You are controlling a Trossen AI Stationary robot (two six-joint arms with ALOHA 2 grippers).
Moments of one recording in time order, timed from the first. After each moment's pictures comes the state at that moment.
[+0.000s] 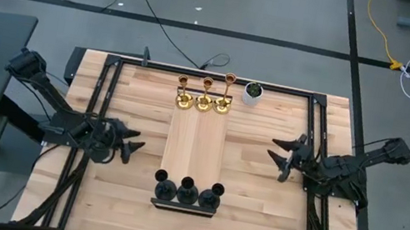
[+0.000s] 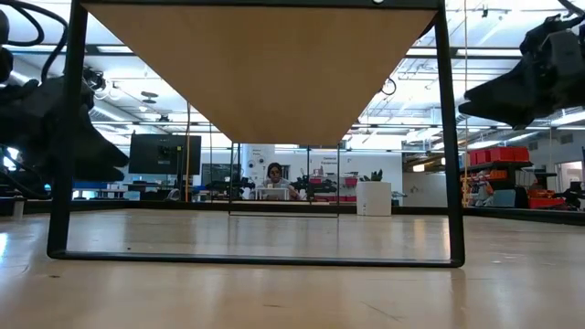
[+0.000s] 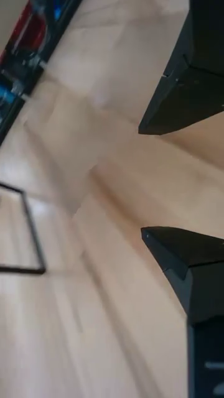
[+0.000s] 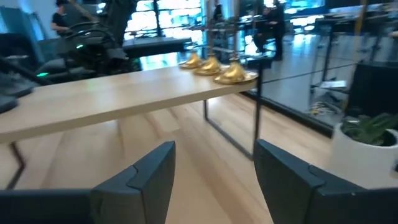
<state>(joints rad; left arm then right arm) -0.66 0.80 0.01 0.08 -0.98 -1.03 0.44 0.19 0.02 0.08 0.82 0.14</state>
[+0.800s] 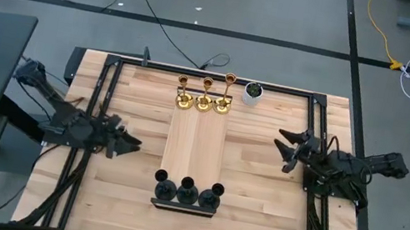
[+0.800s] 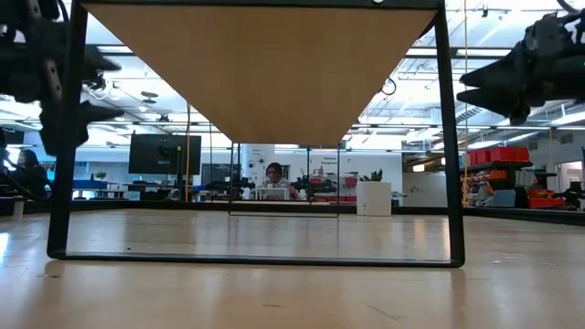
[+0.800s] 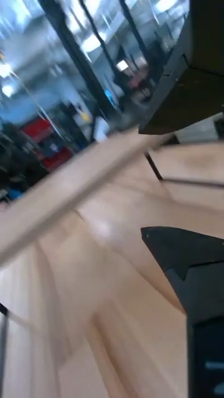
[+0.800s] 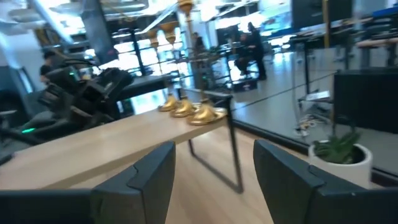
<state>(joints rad) -0.61 0.26 0.01 0.09 -0.65 -1.03 0.27 0.00 0.02 0.07 0.72 0.13</state>
